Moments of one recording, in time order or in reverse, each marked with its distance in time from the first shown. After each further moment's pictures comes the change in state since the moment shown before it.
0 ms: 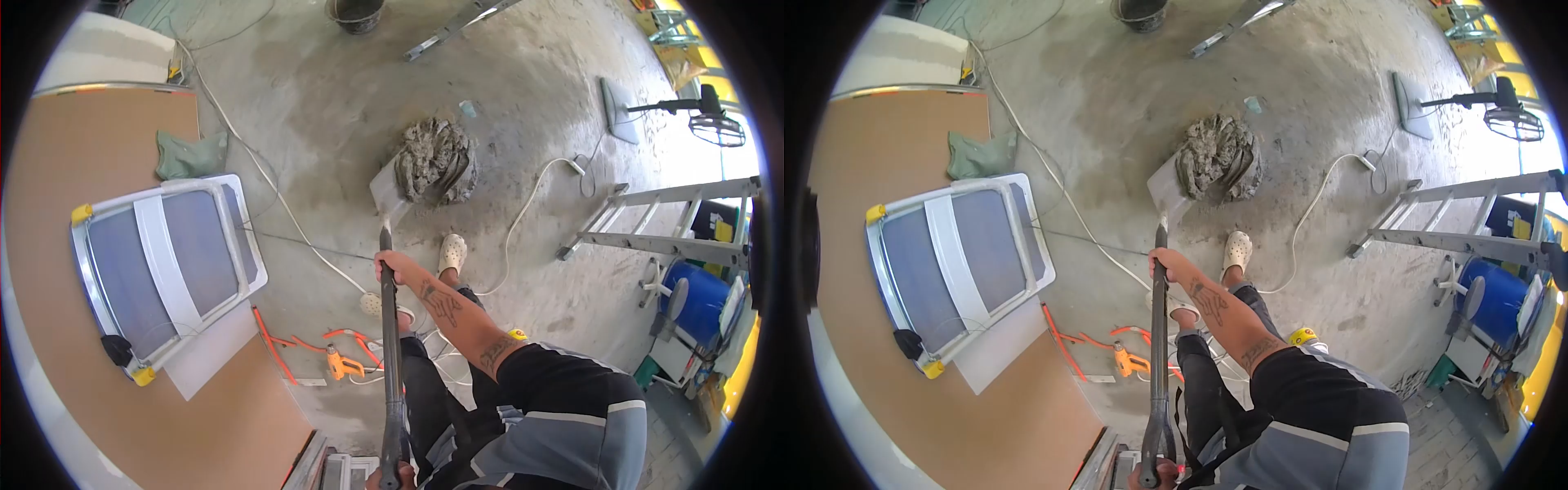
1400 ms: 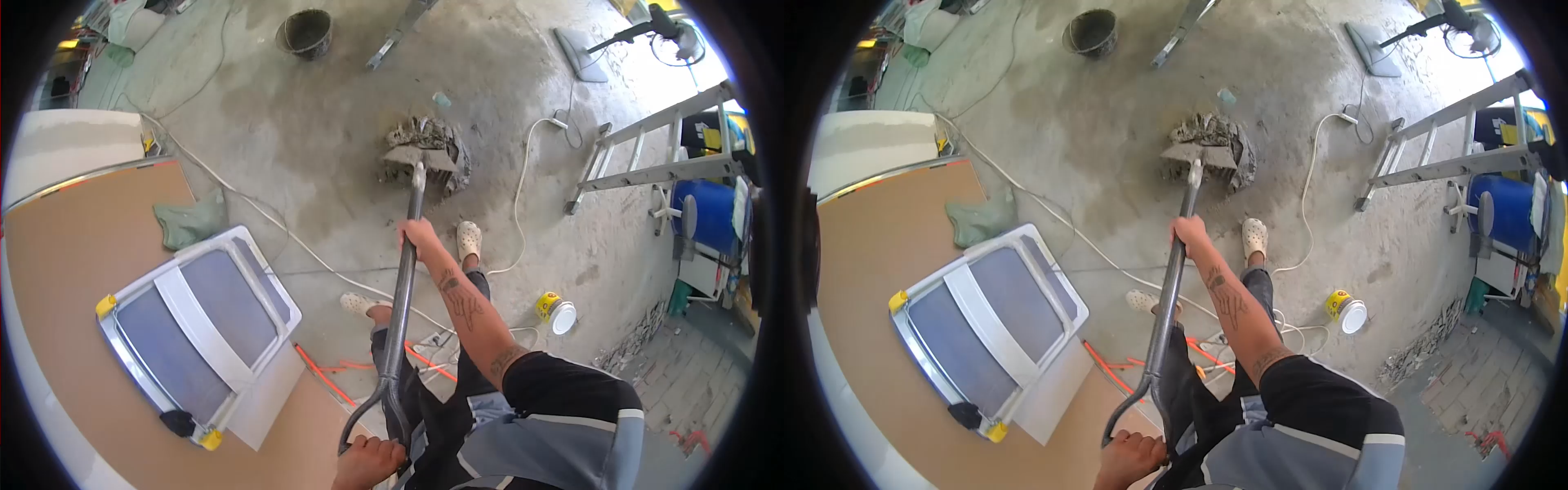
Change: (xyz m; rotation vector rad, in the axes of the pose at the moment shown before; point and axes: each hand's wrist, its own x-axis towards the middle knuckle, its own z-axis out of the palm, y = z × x) left_hand 0.193 0.211 -0.060 1.474 -0.984 1.646; right_hand -0.058 -0.072 0.062 0.096 0.371 -0.595
